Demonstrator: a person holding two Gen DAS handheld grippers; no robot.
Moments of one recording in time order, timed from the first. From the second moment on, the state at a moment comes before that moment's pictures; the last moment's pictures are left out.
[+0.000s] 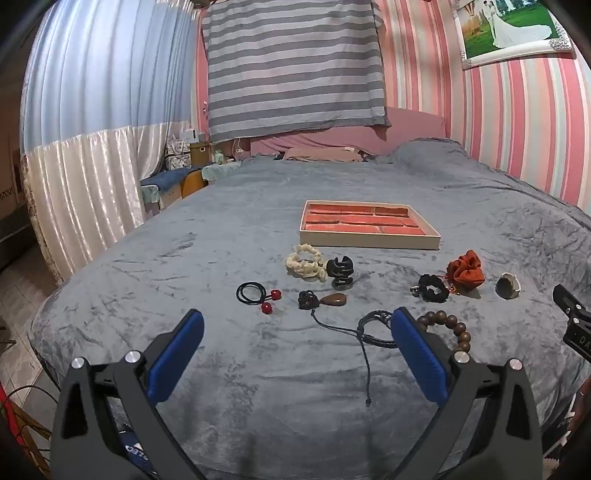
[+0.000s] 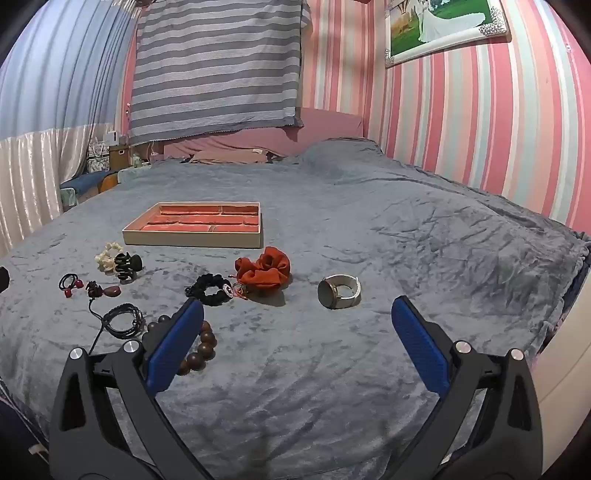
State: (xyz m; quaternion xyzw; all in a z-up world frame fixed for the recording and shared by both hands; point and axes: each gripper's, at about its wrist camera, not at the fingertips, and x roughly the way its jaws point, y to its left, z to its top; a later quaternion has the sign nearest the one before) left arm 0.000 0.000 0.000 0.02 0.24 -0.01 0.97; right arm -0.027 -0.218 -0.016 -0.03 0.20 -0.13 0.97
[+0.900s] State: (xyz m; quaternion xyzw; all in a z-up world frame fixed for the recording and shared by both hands) left arm -0.001 -0.005 0.005 0.03 0.23 0.00 0.97; right arm -0.031 -0.218 -0.010 -0.03 0.19 -0.14 0.97
